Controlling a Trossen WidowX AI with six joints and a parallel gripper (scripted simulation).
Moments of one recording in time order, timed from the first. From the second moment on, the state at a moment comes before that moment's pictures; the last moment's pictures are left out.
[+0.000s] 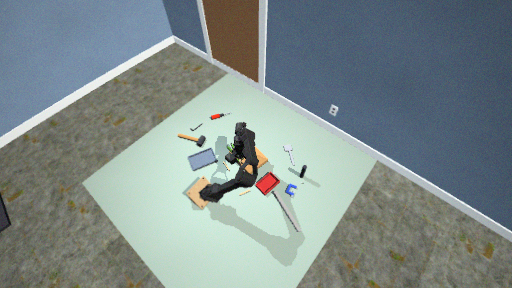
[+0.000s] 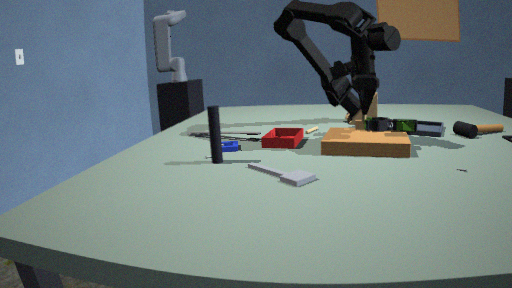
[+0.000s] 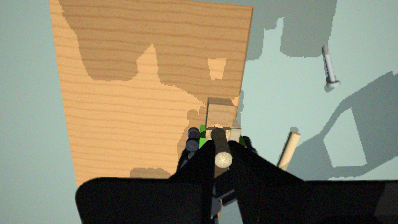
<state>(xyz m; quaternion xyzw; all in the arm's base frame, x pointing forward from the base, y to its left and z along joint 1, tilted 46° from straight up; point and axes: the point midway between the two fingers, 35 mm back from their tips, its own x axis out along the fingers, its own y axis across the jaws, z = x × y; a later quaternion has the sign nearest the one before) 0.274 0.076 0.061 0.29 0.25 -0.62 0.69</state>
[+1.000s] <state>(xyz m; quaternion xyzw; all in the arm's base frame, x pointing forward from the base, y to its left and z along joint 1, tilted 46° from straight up) 0.273 0.076 0.061 0.07 0.42 -0.51 0.74</state>
